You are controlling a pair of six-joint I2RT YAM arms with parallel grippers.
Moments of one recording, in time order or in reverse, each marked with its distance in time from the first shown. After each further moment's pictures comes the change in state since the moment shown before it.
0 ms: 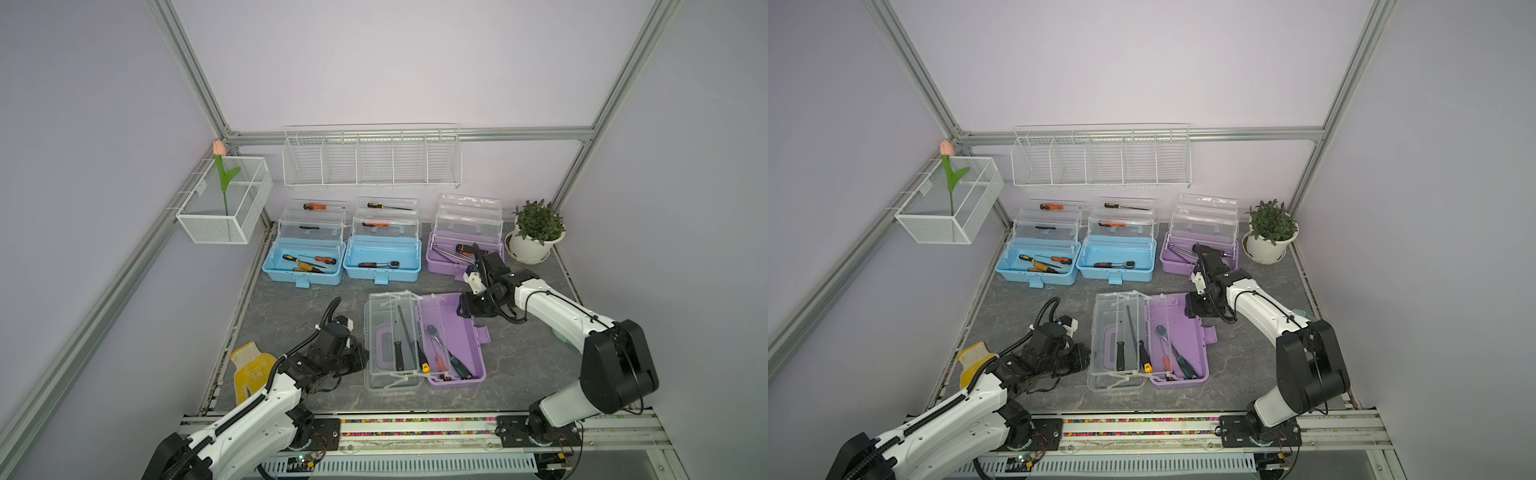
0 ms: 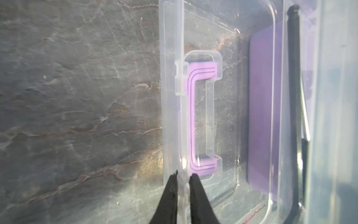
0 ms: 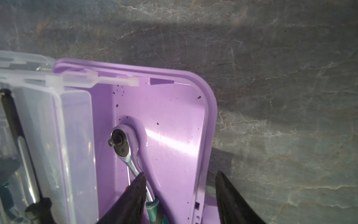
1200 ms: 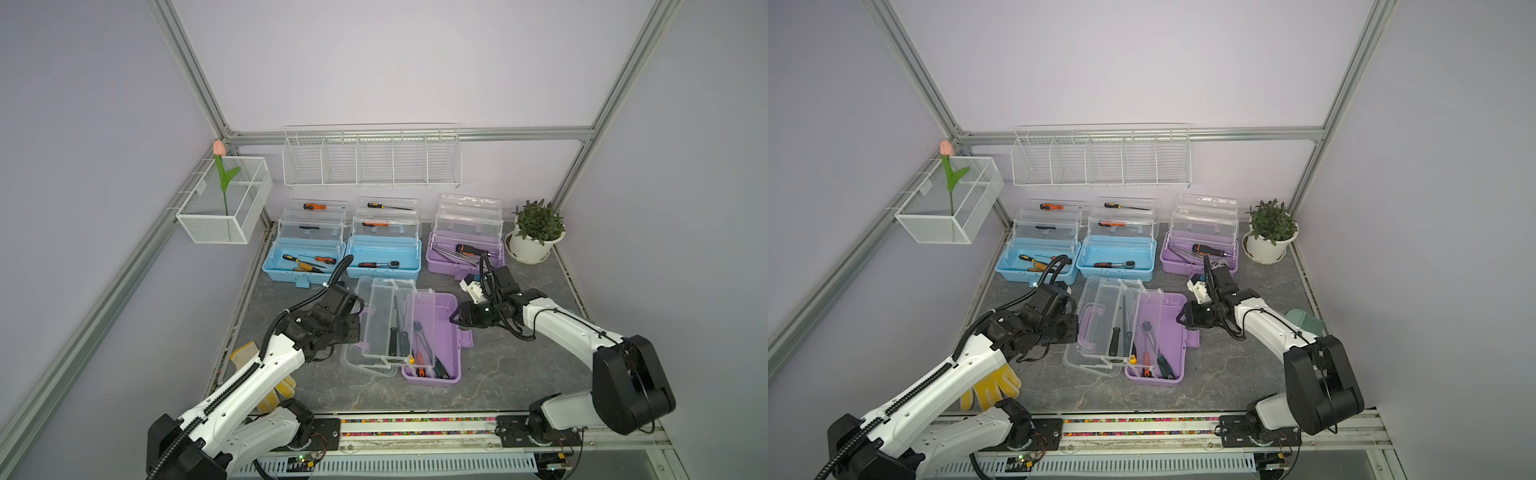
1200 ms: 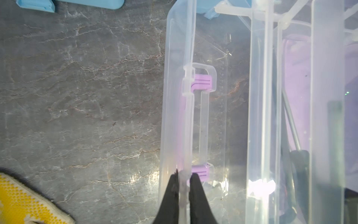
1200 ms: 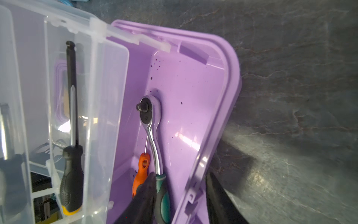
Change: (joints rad) left arm -0.001 0.196 0.565 -0.550 -0.334 0.280; right arm -0.033 -0.120 -0.238 0.274 -0.329 0.054
